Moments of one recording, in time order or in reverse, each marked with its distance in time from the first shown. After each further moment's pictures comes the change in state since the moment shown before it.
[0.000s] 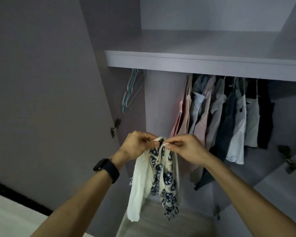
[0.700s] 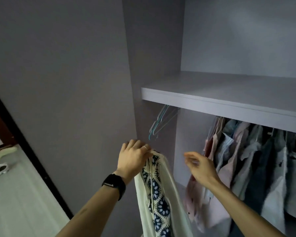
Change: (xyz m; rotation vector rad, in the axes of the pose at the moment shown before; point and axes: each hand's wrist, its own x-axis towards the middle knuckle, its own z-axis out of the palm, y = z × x) left_hand -0.027 0.029 -0.022 0.996 0.626 -0.002; right_hand 0.046 0.018 -0.030 0.014 0.108 -0.071
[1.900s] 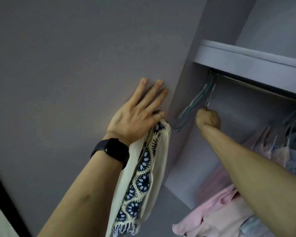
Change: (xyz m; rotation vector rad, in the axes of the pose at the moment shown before) left_hand 0.040 -0.146 0.091 0.798 0.366 0.297; right_hand 0.266 0.006 0.164 -0.260 0.471 0.358
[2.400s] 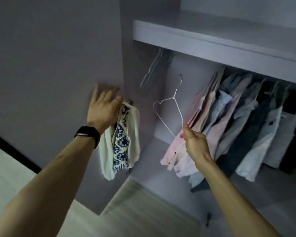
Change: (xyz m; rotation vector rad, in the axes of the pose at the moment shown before) left_hand 0.004 0.010 -0.060 -0.718 -0.297 -0.294; right_hand -0.178 0.121 -0.207 0.316 -0.364 0.152
